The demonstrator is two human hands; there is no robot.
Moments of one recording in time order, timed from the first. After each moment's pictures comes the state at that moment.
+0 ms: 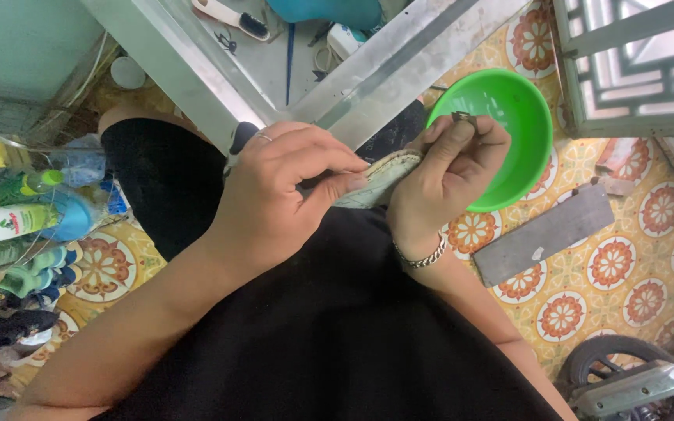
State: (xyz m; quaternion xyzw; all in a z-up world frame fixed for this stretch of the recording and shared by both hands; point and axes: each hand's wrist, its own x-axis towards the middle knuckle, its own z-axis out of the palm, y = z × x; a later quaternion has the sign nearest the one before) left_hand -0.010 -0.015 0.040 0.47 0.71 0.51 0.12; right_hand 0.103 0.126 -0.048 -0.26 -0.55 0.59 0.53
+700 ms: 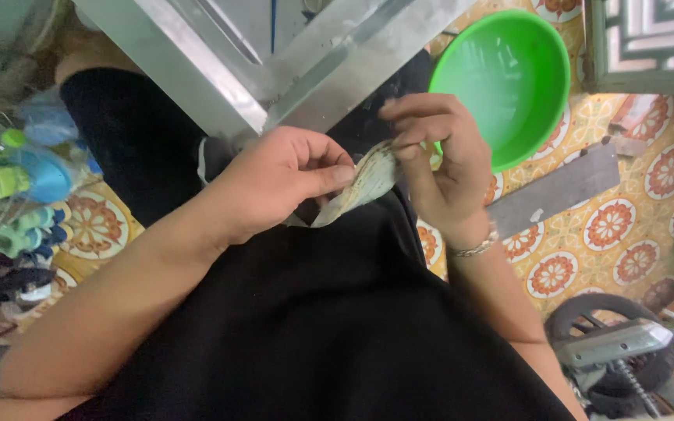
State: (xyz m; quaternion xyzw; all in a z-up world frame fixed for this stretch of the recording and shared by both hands) left_hand -0.001 0.000 -0.011 0.12 0.55 0.50 0.65; right_hand 0.139 0.166 -0.002 -0.10 -0.81 0.53 0.23
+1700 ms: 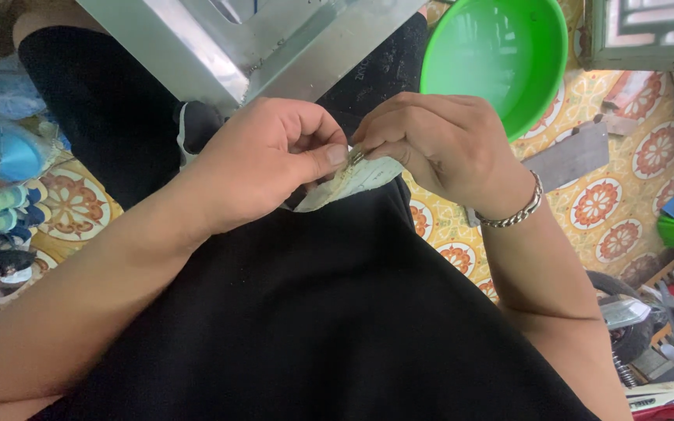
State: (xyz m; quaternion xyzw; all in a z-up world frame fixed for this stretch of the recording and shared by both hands) left_hand -0.001 0.003 0.013 0.19 0.62 0.45 0.61; right_hand 0.134 0.199 0.018 0.14 -0.90 0.40 0.07
